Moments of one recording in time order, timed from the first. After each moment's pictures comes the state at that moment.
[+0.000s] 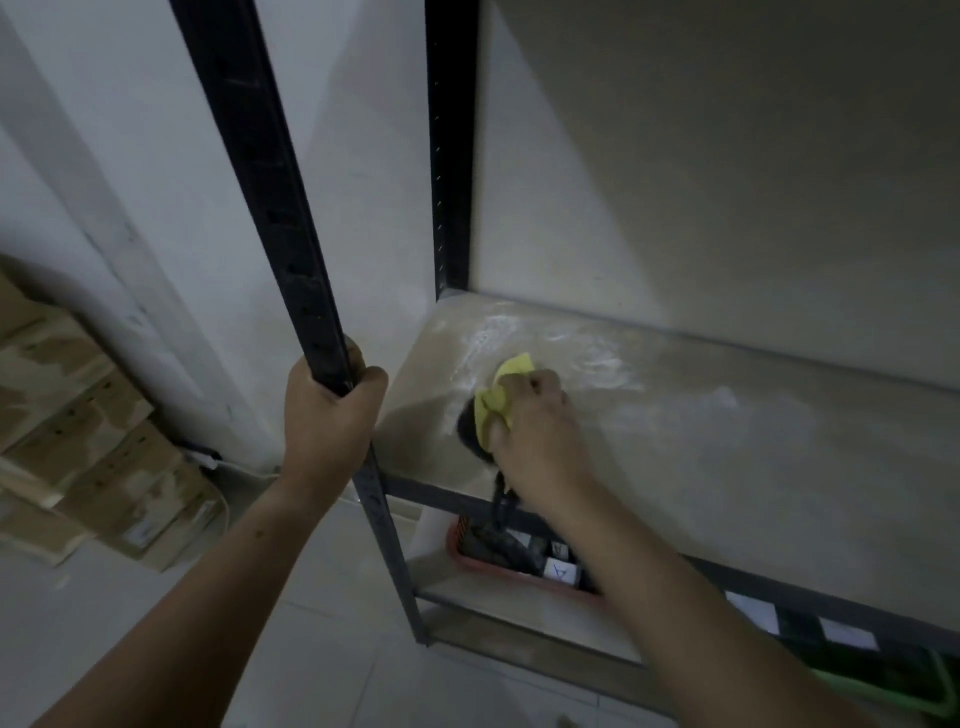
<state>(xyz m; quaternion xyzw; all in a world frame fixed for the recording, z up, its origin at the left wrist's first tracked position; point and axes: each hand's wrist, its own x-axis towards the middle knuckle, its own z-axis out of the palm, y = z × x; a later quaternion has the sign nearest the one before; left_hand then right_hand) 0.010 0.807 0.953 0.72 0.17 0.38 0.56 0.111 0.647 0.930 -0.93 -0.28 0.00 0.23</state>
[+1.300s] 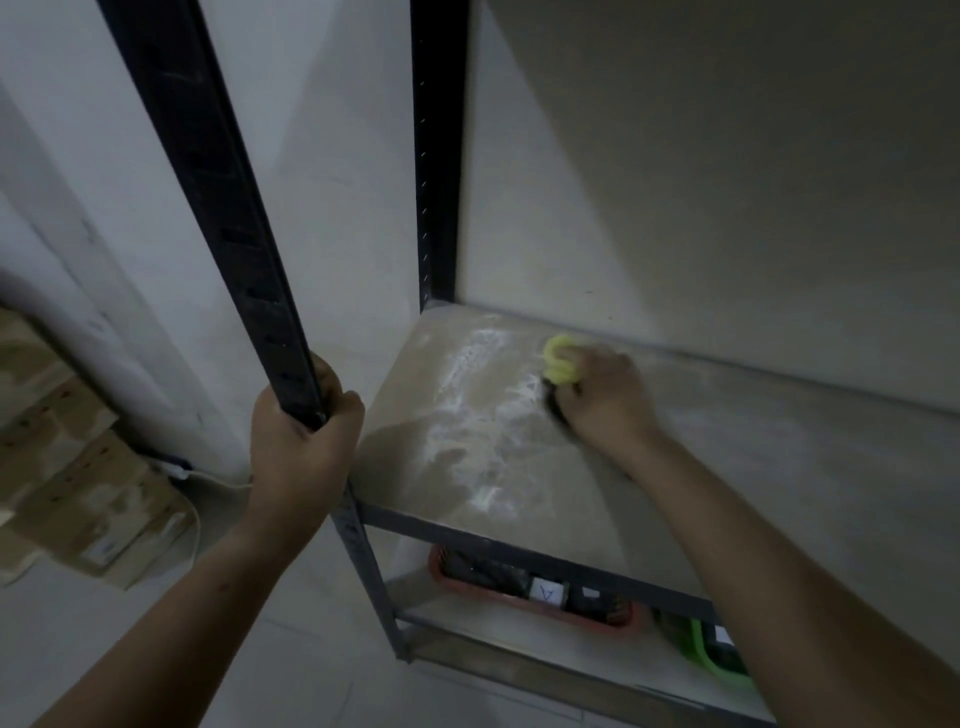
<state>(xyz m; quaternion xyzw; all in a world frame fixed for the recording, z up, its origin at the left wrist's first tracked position) 0.016 0.818 0.939 0.73 0.12 0.41 0.53 0.221 0.609 0.931 -0.95 -0.29 -0.06 0.13</state>
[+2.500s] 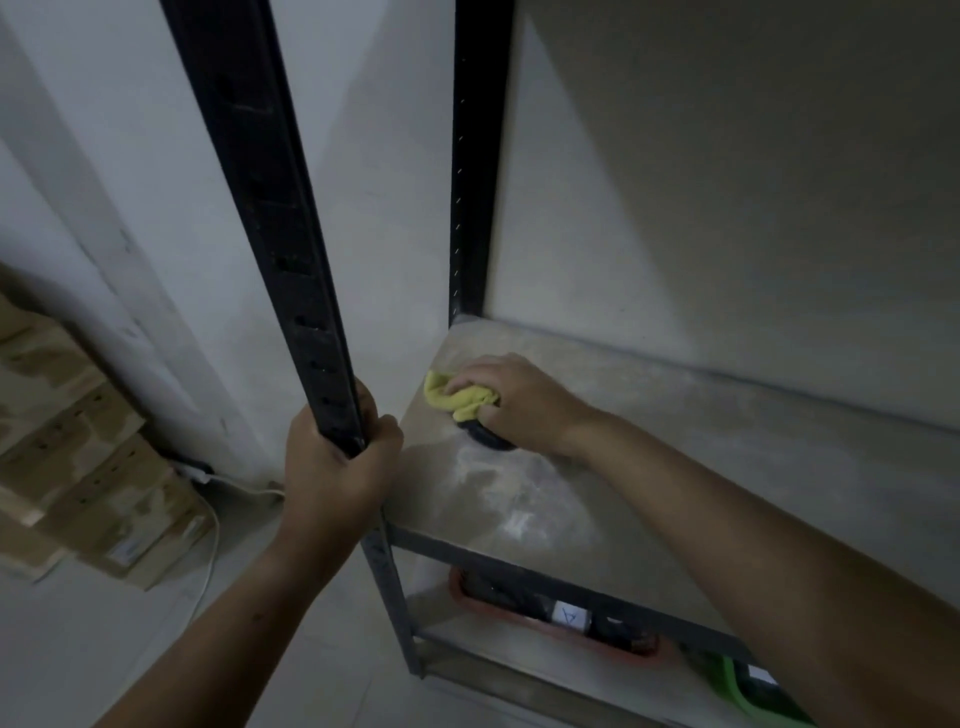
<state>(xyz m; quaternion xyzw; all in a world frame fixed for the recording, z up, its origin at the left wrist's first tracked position) 0.014 0.817 0.942 0.75 0.10 0.41 0.51 0.202 0.700 0.946 -0.83 -0.50 0.13 0.21</state>
